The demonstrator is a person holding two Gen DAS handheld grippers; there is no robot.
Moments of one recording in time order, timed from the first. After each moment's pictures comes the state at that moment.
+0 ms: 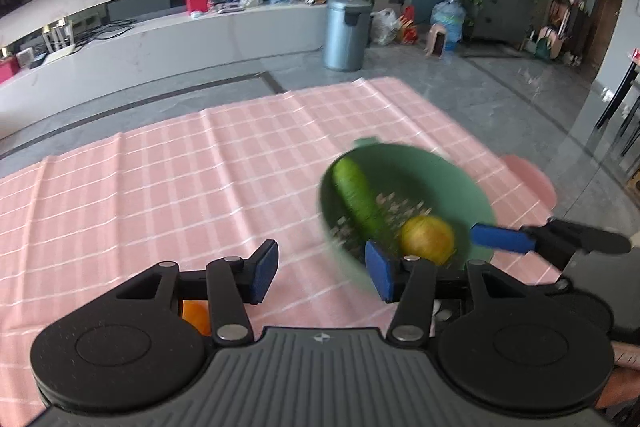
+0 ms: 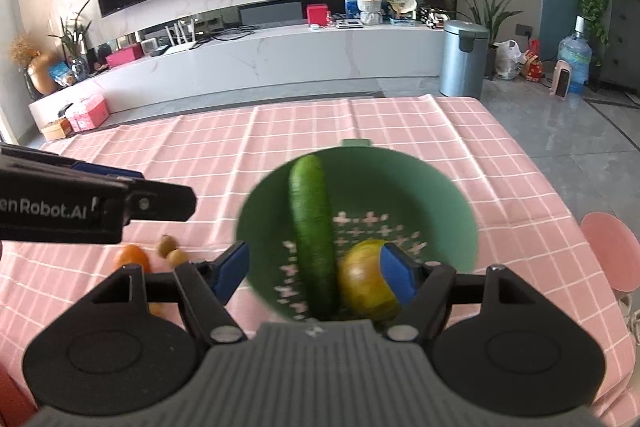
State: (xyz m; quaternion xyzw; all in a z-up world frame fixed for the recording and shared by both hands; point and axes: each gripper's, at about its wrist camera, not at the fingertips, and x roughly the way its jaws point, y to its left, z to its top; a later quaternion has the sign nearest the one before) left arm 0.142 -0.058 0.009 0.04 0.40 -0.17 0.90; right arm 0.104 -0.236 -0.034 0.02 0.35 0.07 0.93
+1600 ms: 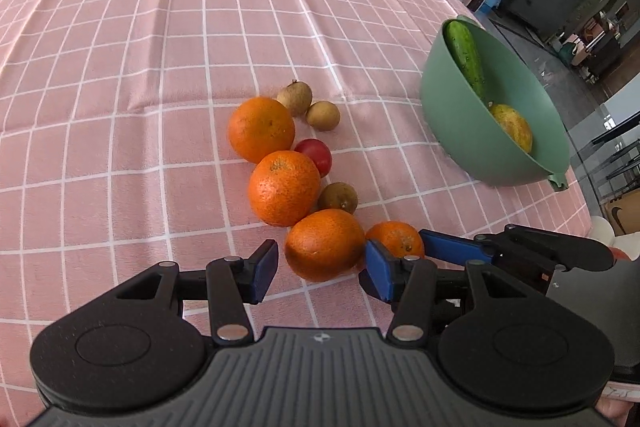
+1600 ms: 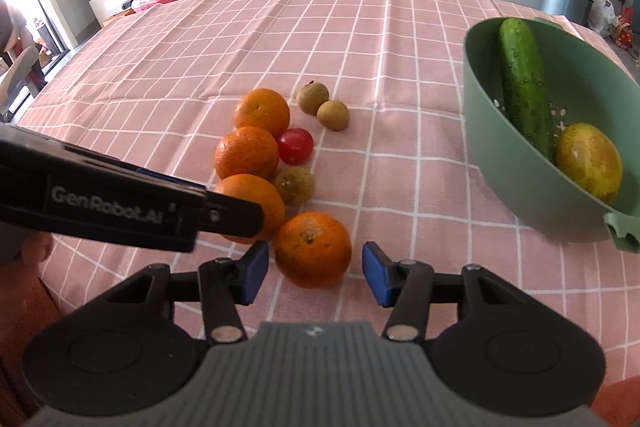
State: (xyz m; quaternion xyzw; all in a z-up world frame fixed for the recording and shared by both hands) left arm 0.140 0.041 -0.108 -0.09 0.53 -0.17 0.82; right arm 0.094 -0.123 -0.115 -0.02 0.48 0.18 0.86
